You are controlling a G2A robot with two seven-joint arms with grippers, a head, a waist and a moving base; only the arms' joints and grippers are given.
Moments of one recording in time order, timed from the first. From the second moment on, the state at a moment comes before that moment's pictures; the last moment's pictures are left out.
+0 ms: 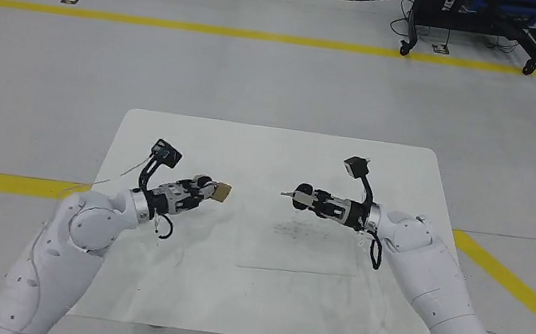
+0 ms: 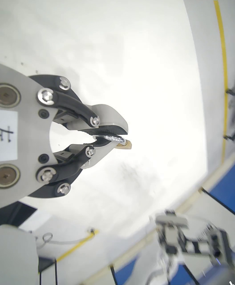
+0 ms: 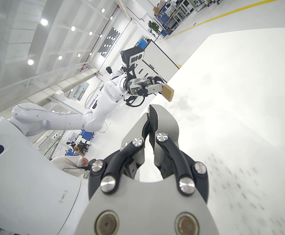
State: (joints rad) left arm 1.24 -1.02 -1.28 -1.47 0.35 -0.63 -0.66; right arm -1.03 -1.18 1.08 -1.07 0.24 -0.88 0.94
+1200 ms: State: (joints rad) left arm 0.97 -1.04 -0.94 -1.09 -0.60 -0.74 -1.08; right arm -0.83 -1.34 0.77 -0.88 0.57 -0.89 0.91
